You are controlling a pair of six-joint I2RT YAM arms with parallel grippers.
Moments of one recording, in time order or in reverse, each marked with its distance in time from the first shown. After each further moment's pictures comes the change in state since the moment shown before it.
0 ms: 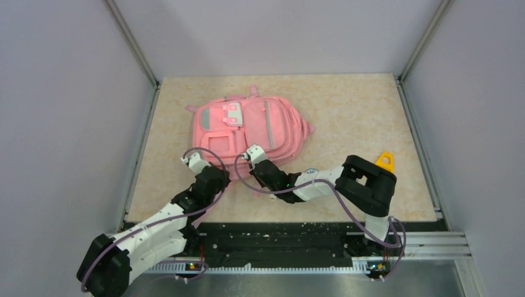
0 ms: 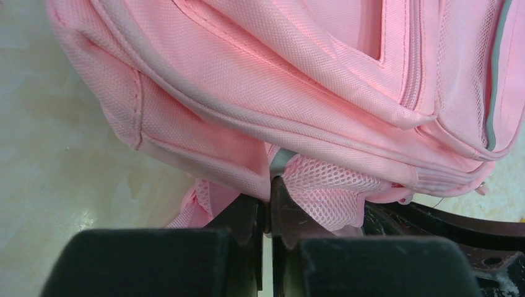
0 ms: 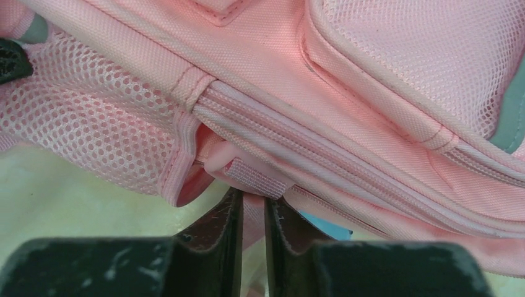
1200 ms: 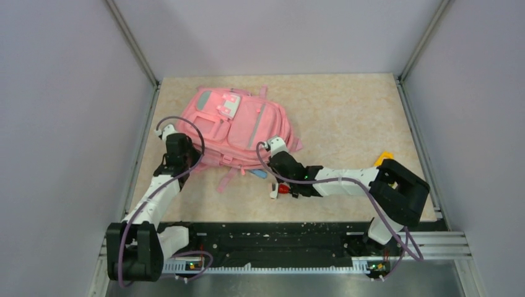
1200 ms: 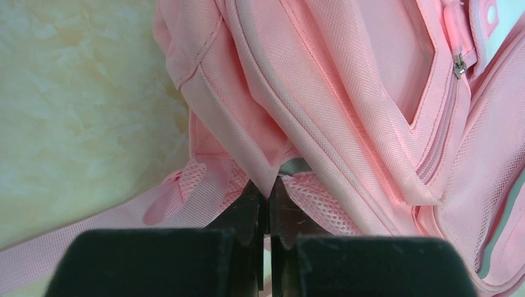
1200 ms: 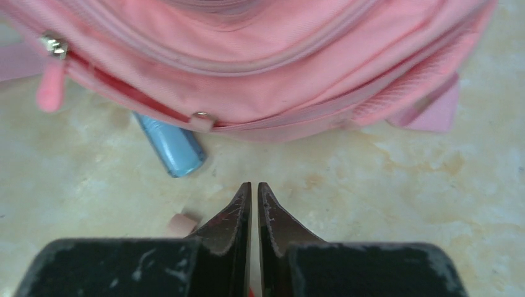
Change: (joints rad) left arm 0.591 0.251 0.304 -0.085 0.334 0.356; right arm -0.082 -0.241 -0.086 -0.264 0.019 0.126
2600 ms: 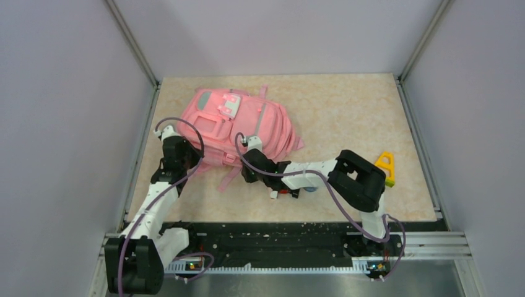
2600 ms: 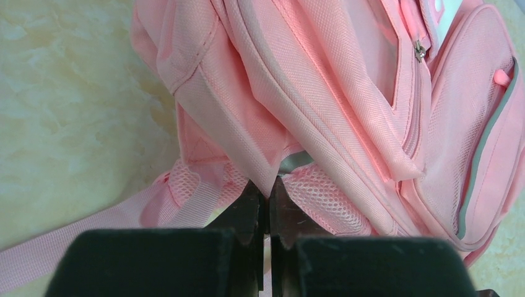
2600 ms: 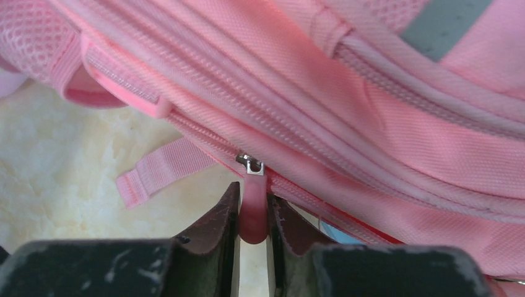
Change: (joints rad) left arm 0.008 -0.099 -0.020 -0.016 0.079 0.018; right arm 0.059 0.338 0.329 0.029 -0.202 0.331
